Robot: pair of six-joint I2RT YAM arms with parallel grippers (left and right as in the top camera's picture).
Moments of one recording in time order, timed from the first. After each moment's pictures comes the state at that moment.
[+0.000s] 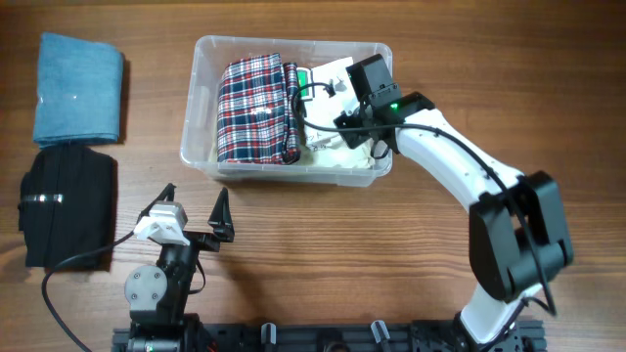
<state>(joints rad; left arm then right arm) -0.01 0.01 0.01 -0.06 0.15 -0.20 0.44 1.90 1.34 -0.52 -0.03 -0.18</state>
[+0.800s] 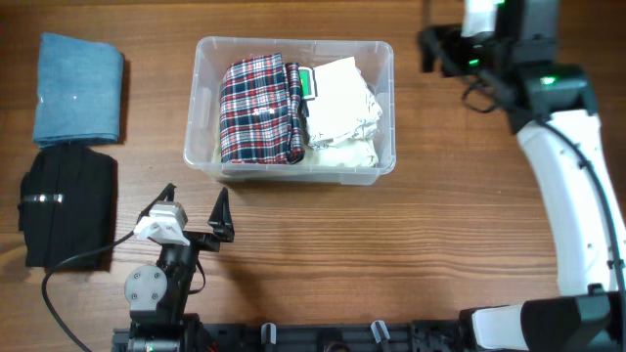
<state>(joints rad) -0.01 0.01 0.01 -0.06 0.15 -0.20 0.08 1.57 1.60 -0.70 -0.06 0.04</state>
